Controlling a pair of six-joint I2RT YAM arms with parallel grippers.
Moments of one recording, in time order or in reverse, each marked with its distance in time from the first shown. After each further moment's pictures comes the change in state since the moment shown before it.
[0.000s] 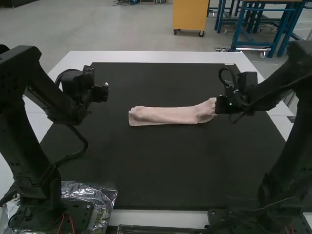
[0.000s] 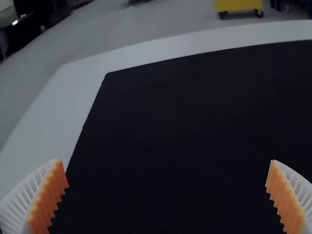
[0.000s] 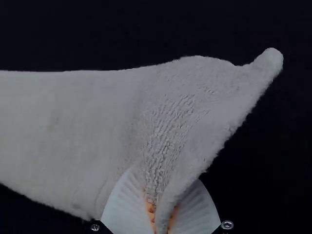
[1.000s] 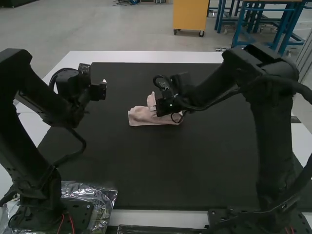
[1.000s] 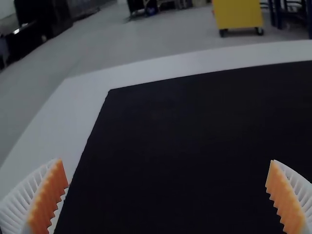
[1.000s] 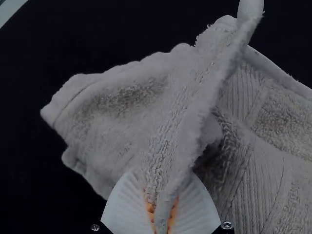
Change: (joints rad) left arm -0.001 -0.098 -0.065 0.026 -0.003 -0.026; right arm 0.515 0.314 0.339 0.049 0.005 0.108
